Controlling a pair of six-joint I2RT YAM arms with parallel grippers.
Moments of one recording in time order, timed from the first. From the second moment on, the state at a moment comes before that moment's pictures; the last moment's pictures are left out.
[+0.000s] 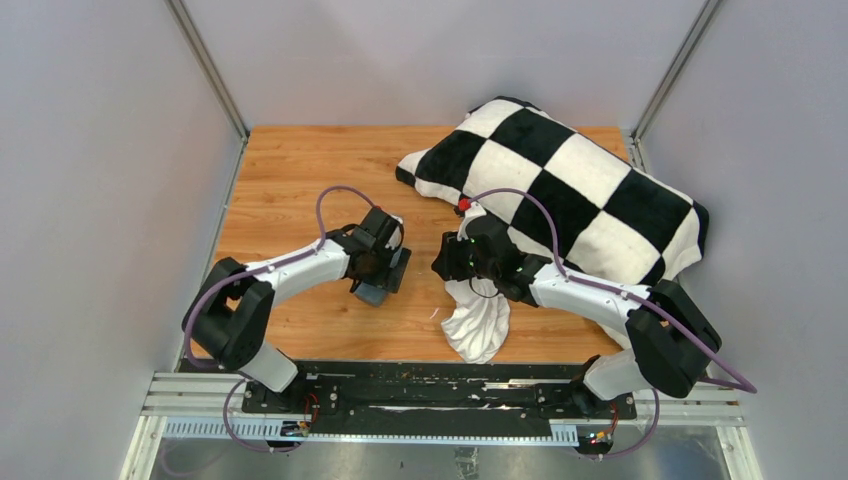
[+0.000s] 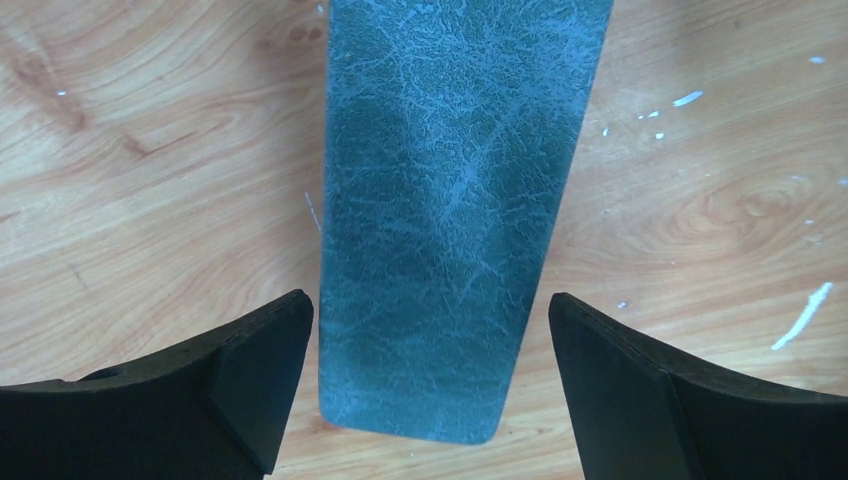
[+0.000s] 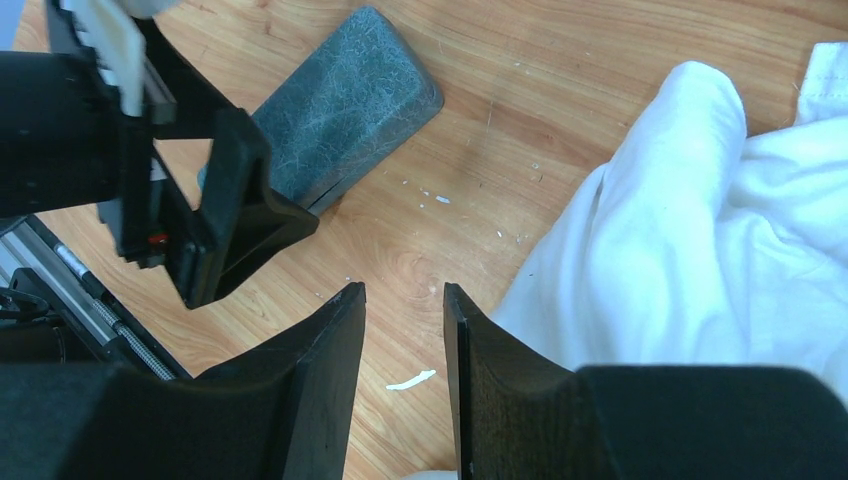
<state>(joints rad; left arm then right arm) -0.60 1.51 0.88 -0.47 -0.13 -0.23 0.79 1.40 0.78 0.07 -0.03 0.47</state>
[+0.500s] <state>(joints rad) -0.37 1.59 0.98 -0.48 -0.26 -0.30 0.79 1.40 0.78 0.07 -0.03 0.47</state>
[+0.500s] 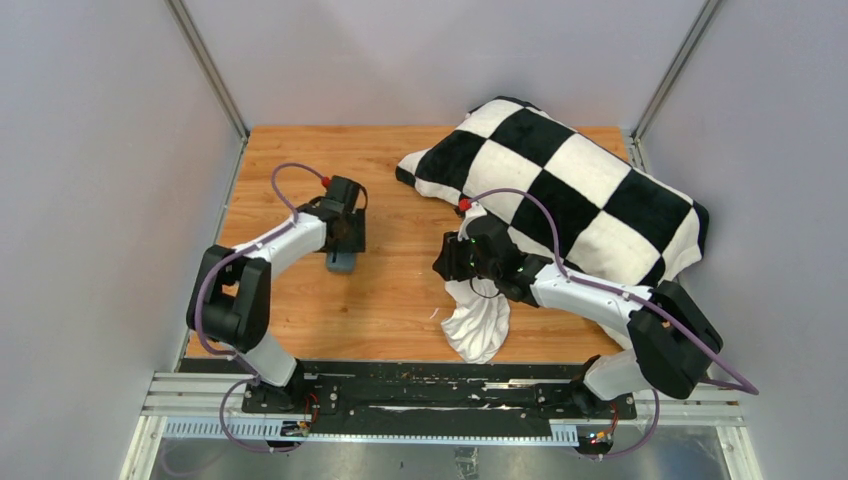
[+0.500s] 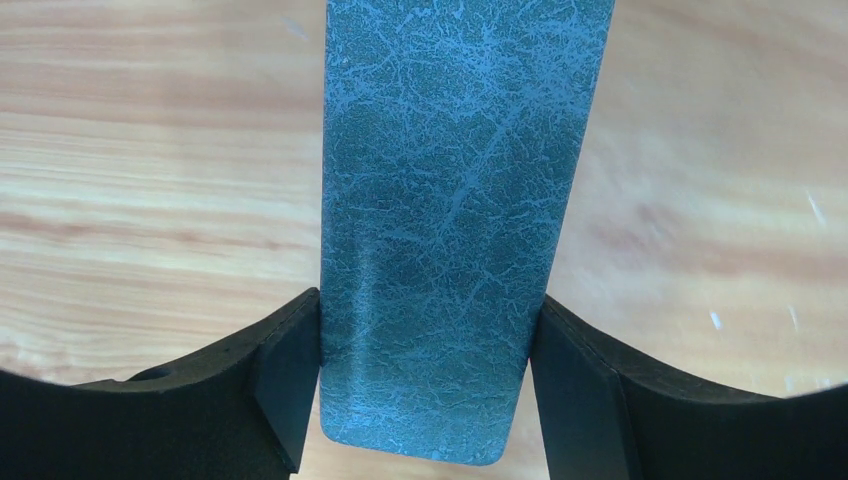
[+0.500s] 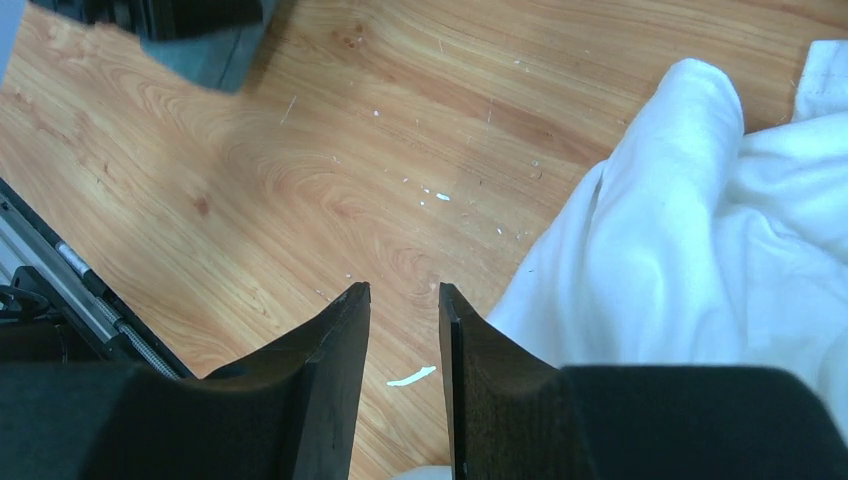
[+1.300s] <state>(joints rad) -0.18 1.27 1.11 -0.46 -0.16 -0.27 0.79 1.15 0.95 -0.29 0.30 0.40</state>
